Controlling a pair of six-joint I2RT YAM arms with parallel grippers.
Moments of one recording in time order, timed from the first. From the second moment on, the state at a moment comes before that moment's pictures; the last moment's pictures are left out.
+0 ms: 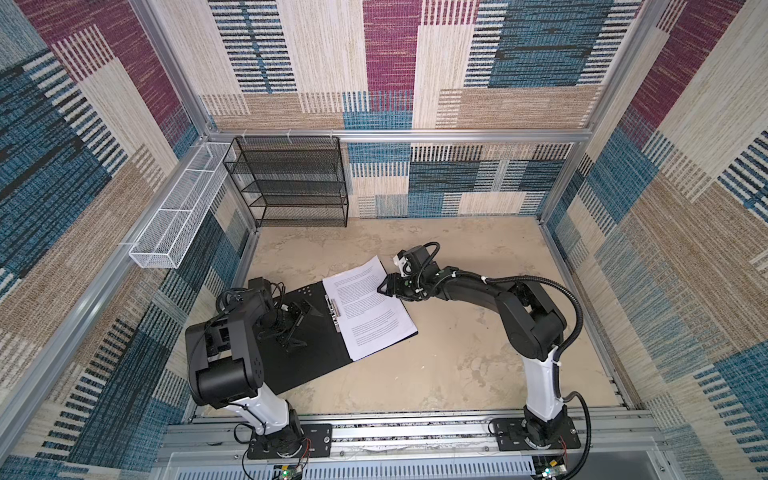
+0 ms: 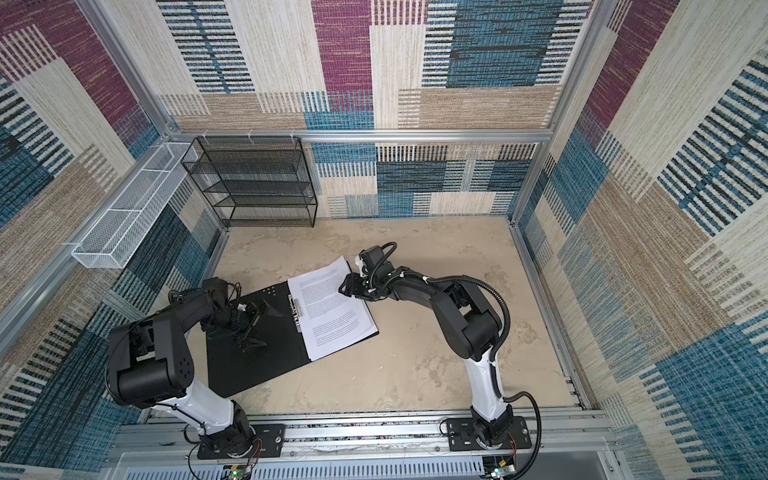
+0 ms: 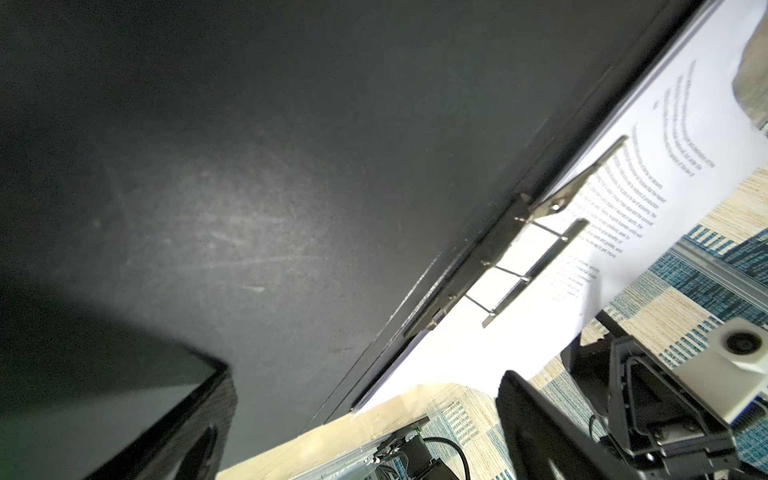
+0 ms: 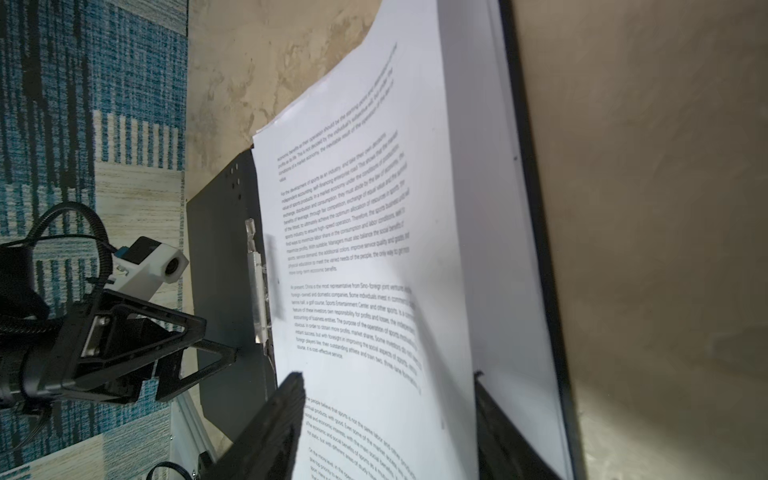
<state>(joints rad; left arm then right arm) 0.28 1.65 0.91 -0.80 0.61 -0.57 0.64 2.04 1.38 -0.17 -0.39 0.71</state>
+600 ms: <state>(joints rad) 0.12 1.71 0.96 -0.81 0.61 -0.61 0.60 1.89 1.38 -0.28 -0.17 0.60</state>
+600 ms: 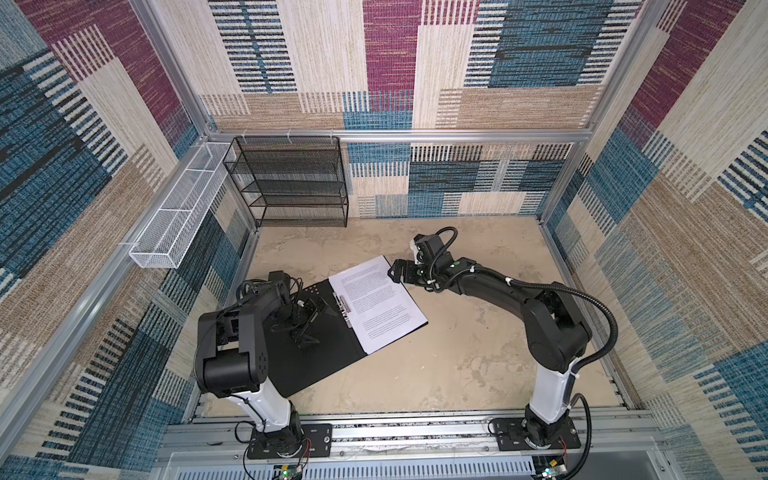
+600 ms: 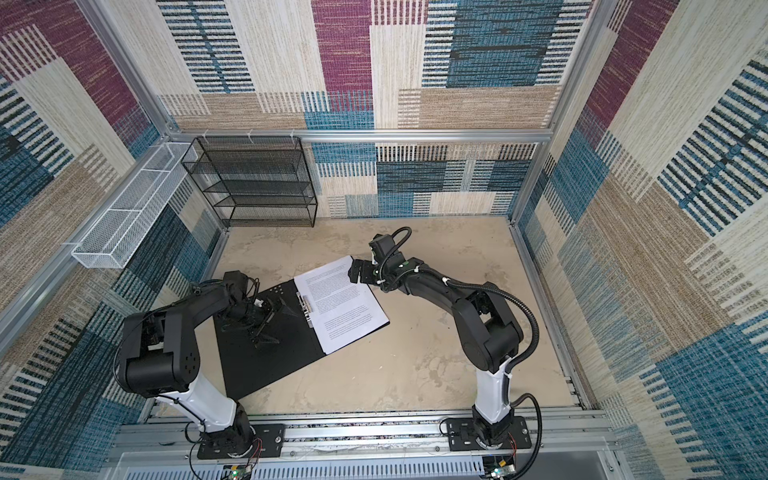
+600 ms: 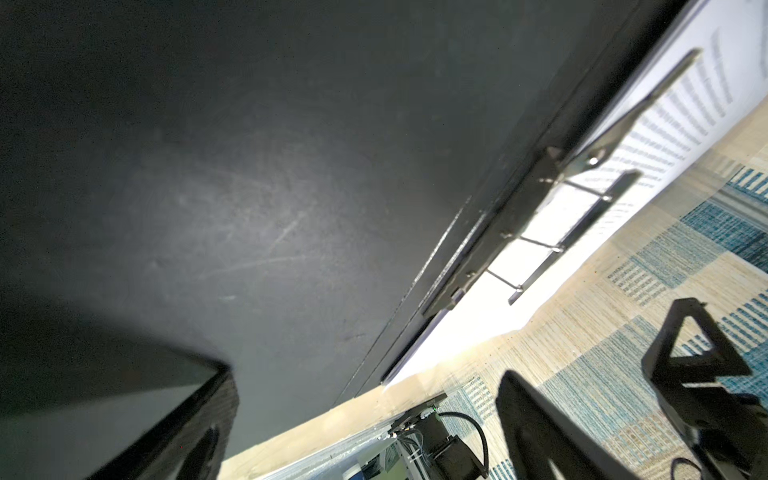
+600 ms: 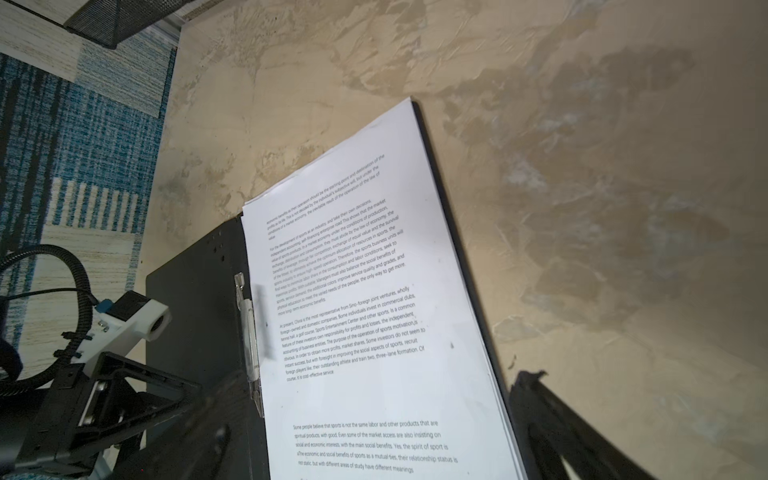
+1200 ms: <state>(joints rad) 0.09 1.69 1.15 -0.72 0.67 -0.64 0.64 2.07 1.57 -0.34 -0.33 0.44</state>
